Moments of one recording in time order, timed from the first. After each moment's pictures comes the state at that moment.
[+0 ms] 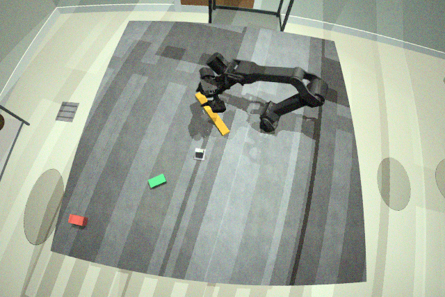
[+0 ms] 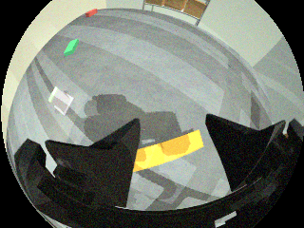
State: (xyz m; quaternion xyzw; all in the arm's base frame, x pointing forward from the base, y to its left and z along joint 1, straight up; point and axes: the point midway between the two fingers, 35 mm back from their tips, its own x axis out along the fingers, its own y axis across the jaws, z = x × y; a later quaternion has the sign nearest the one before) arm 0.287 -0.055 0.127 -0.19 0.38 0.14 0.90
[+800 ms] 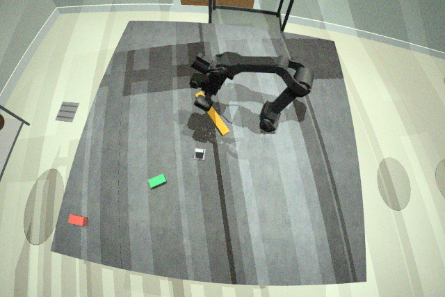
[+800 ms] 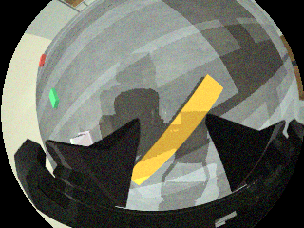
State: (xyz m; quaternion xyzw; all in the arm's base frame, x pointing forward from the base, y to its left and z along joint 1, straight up) arm 0.283 -0.057 0.115 0.12 0.56 -0.04 0.82
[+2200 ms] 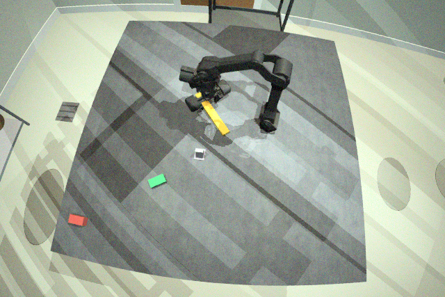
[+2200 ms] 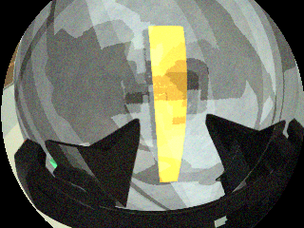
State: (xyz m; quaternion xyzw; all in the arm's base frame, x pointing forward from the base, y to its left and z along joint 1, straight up) arm 0.272 -0.059 0.075 0.31 0.63 -0.31 0.64
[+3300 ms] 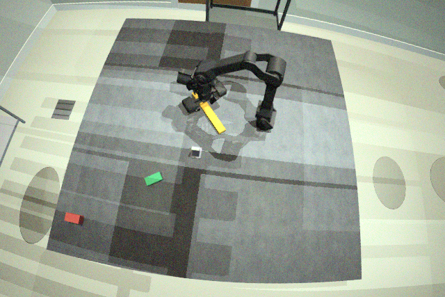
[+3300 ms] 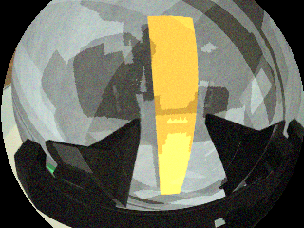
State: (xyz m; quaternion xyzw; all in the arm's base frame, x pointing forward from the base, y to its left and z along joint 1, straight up) arm 0.274 -0.059 0.047 0.31 0.63 -0.31 0.64
